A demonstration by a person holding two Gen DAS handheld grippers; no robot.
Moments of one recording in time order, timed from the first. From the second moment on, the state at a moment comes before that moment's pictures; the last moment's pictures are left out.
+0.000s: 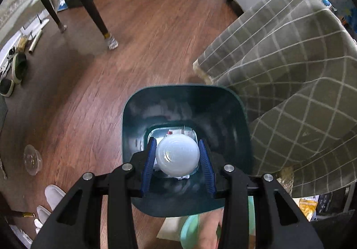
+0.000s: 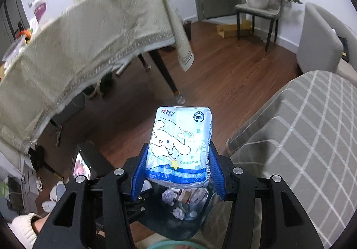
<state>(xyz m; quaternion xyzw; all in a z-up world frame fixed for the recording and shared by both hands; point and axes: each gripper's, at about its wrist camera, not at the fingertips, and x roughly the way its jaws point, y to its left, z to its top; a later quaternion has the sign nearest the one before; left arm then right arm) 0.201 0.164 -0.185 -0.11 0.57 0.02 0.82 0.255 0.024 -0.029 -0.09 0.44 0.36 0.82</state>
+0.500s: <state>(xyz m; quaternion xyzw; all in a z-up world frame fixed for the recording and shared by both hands) 0.179 0.193 -0.158 -0.12 0.52 0.02 0.84 0.256 0.058 -0.084 -0.13 0.49 0.35 0.79</state>
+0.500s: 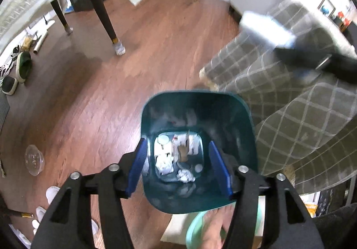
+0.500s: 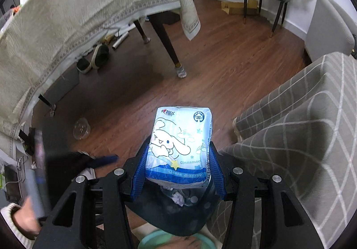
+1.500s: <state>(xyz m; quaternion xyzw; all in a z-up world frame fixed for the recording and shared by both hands) 0.102 0.185 -0.032 -0.08 0.37 0.11 0.92 0.219 0.052 -0.210 -0.22 0.57 0.31 0.73</state>
